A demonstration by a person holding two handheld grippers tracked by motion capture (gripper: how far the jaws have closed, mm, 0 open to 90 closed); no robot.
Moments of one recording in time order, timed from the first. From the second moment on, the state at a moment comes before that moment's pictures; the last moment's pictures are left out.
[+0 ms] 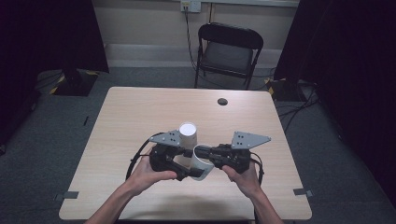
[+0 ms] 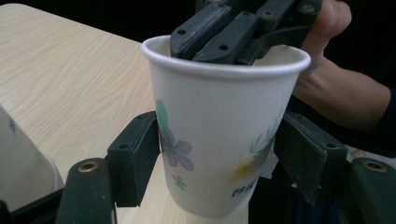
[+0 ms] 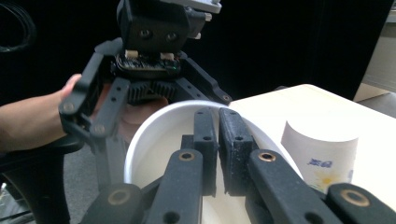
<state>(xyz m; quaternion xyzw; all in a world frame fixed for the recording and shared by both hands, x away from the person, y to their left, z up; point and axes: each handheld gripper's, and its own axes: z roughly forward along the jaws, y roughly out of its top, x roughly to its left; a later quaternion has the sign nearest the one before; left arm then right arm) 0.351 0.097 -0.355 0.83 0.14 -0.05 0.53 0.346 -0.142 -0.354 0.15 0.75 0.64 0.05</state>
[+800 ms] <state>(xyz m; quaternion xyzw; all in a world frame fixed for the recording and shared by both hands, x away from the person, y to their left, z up) 0.351 0.101 -0.354 0.83 0.15 -0.05 0.54 0.349 -0.157 -0.354 0.20 0.73 0.65 0.08</state>
